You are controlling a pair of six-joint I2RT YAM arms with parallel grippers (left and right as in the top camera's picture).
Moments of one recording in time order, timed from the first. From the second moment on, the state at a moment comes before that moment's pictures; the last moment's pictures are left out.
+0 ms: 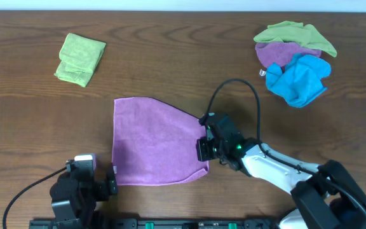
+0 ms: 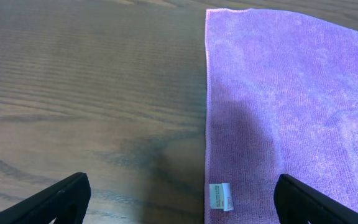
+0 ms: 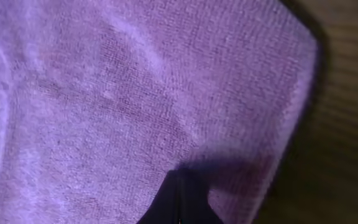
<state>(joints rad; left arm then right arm) 0.14 0.01 0.29 -0.97 0.09 0.04 0.63 1.59 0.61 -0.08 -0.21 0.48</state>
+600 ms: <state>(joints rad) 0.14 0.01 0.29 -0.97 0.09 0.04 0.42 1.55 0.68 -0.41 -0.05 0.71</state>
